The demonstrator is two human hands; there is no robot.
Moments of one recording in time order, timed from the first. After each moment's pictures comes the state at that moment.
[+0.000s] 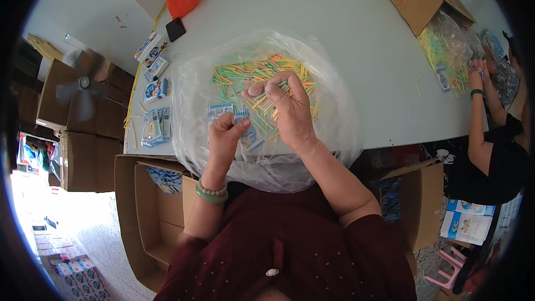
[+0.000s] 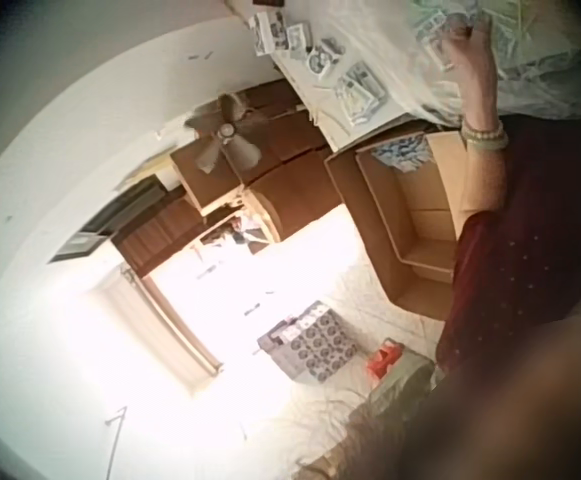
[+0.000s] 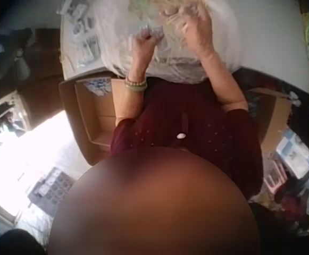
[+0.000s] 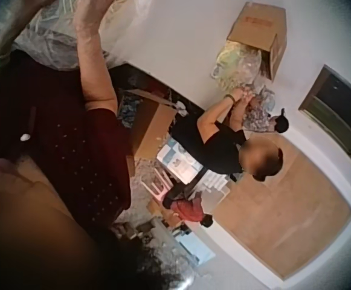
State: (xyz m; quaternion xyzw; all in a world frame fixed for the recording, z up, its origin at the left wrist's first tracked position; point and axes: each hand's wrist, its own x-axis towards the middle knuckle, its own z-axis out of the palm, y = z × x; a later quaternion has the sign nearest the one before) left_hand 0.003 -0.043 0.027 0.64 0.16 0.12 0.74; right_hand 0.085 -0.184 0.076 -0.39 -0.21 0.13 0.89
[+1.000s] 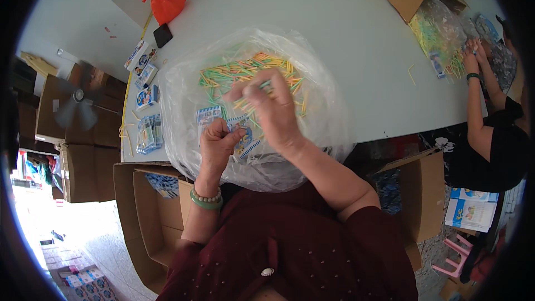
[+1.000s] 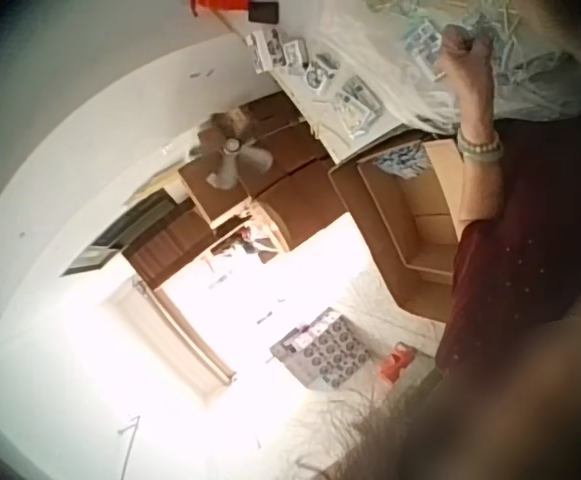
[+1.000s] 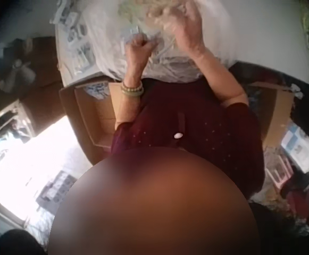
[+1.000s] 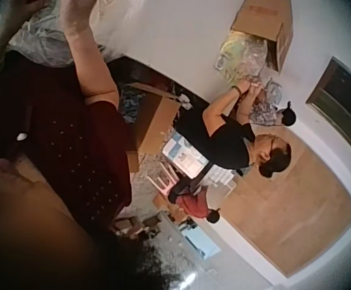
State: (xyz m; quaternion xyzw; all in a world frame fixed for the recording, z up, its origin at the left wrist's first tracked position) left_hand -0.007 -0.055 0.038 0.71 0.13 0.10 0.69; right_hand 0.078 -0.186 0.087 -0.43 -0.23 0.08 0.87
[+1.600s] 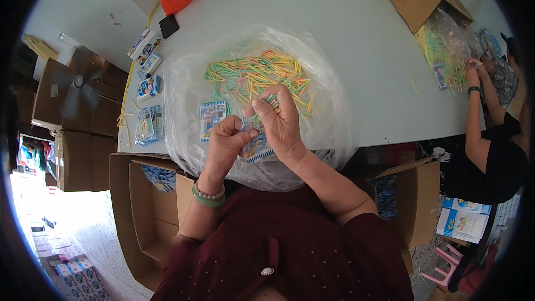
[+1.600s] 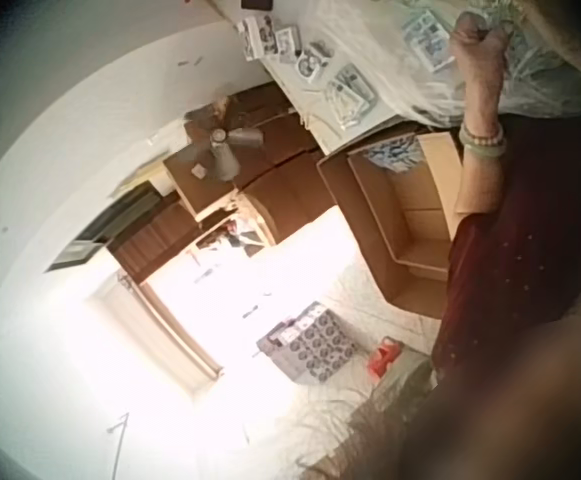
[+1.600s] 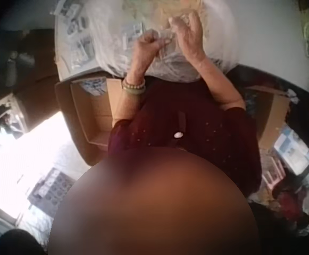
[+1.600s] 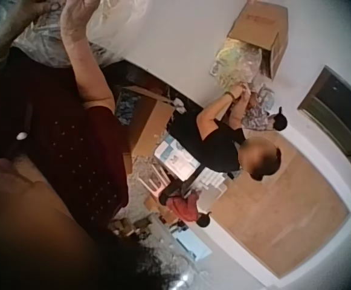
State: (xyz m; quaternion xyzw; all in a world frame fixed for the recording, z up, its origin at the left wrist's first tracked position) left_hand -0.006 -0.062 0.043 0.63 0.11 0.02 0.77; right_hand 0.063 -0.192 0.063 -0.54 -0.23 0.07 0.80
